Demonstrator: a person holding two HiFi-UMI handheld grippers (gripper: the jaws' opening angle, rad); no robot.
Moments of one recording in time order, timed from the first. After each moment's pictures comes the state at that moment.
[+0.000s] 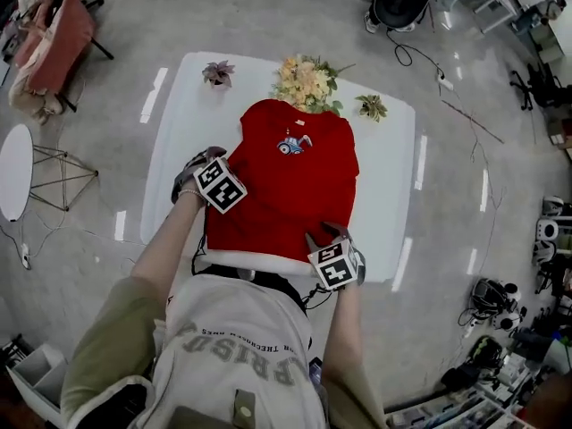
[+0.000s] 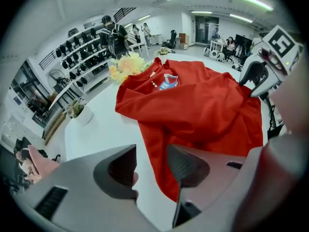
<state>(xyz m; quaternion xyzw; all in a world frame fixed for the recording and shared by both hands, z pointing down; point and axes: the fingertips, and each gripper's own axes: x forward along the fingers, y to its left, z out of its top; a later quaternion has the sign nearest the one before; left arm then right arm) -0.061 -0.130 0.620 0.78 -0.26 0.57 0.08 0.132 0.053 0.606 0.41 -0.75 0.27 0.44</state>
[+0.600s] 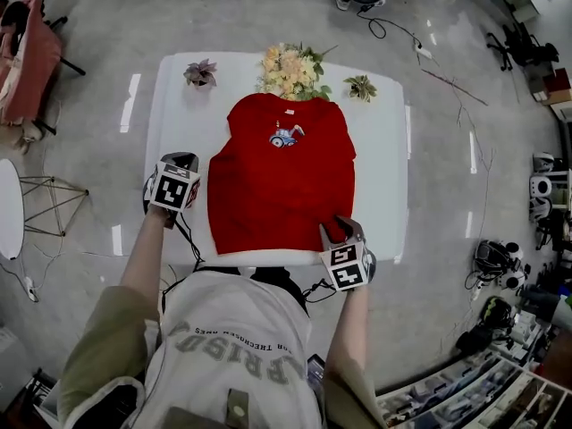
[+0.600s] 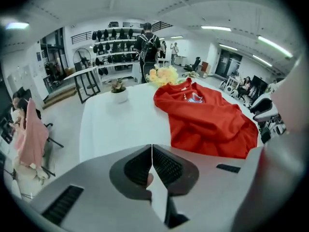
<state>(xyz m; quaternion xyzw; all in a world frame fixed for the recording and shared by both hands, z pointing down) -0.143 -0.166 0.602 0.81 -0.35 0.44 0.20 0.141 0.062 0.582 0.52 -0.70 0.26 0.42</state>
